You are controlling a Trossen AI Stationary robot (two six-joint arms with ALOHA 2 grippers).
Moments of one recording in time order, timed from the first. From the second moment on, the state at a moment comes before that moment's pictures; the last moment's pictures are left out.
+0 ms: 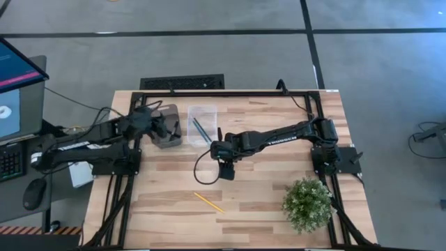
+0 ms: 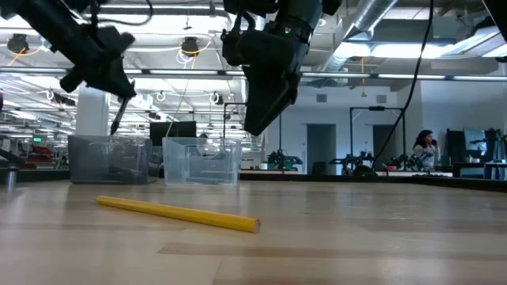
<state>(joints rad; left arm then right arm) 0.31 0.57 0.54 -0.59 -0.47 -0.61 0.09 2.02 1.61 -0.78 0.08 0.18</state>
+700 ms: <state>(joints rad) 0.60 0.95 0.54 -0.61 -0.18 -0.48 0.09 2.02 1.61 -0.77 0.08 0.18</state>
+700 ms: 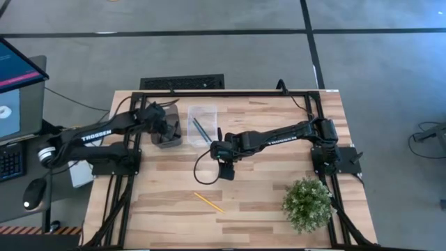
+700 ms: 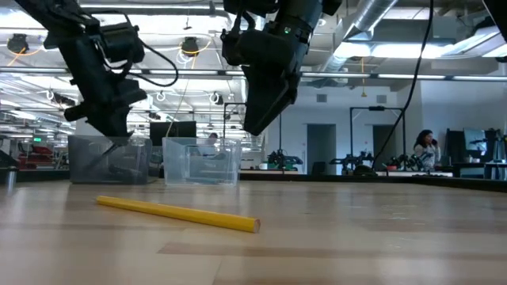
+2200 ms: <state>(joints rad) 0.40 0.53 0.69 -0.35 -0.19 -0.14 0.09 2.02 1.61 -0.78 0.08 0.21</state>
